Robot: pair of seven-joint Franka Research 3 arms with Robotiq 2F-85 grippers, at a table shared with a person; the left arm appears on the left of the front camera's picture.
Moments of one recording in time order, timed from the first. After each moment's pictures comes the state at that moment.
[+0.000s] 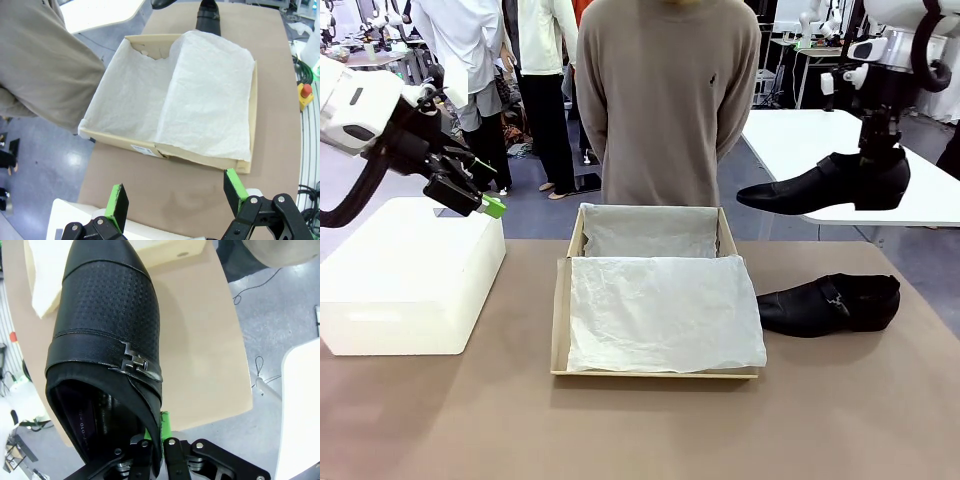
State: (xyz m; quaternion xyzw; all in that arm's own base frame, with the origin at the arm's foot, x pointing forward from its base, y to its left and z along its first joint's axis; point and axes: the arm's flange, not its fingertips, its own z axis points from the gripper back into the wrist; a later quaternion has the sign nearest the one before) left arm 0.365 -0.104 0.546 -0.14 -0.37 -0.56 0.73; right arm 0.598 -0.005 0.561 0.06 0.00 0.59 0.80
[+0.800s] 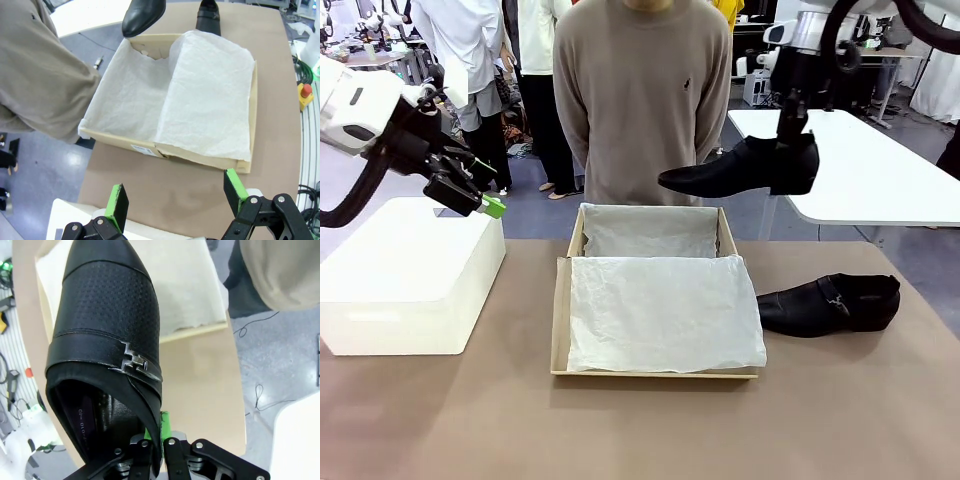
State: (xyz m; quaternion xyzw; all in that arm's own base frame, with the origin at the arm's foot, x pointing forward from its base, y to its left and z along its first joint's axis) left arm 0.365 -0.104 0.546 -0.14 -0.37 -0.56 0.73; right arm 0.619 0.132 0.576 0.08 -0.02 0.61 0.79
